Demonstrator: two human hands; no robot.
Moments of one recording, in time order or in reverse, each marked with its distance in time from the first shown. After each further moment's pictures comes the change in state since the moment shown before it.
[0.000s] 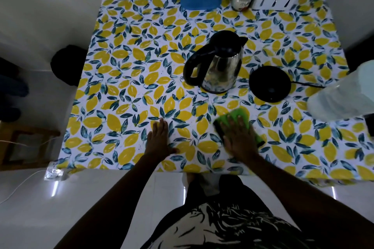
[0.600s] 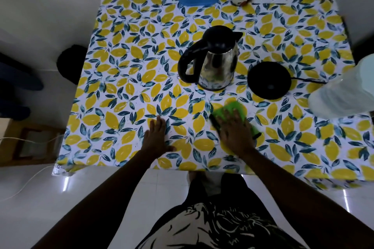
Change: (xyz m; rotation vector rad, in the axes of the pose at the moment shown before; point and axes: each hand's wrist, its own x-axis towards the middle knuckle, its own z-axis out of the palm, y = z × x) left_hand 0.001 0.010 -0.003 0.051 -0.055 -0.039; right_hand 0.018 0.004 -0.002 0.061 0.011 -0.005
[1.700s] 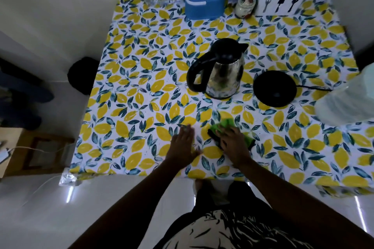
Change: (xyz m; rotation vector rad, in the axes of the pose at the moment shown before) left_hand -0.009 0.048 0.006 0.017 0.093 0.230; right_hand 0.003 -0.035 0.012 0.112 0.159 -0.124
